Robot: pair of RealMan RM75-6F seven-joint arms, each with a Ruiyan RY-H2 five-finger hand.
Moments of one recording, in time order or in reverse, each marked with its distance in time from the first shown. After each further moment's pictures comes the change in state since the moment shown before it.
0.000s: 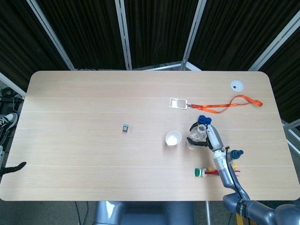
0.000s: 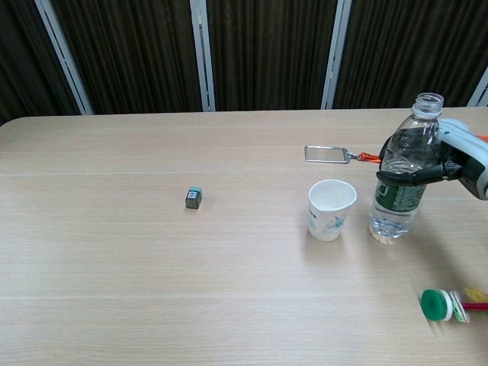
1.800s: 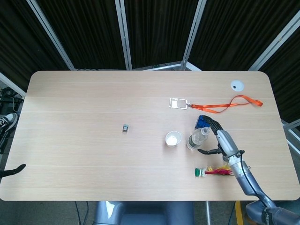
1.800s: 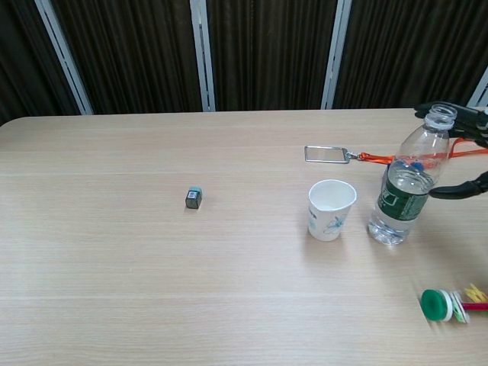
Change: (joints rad) left arm 0.030 0.036 0.024 -0.015 0.088 0.051 -0.068; right arm -0.052 0.276 -0.115 -0.209 -0.124 0.068 -0.081
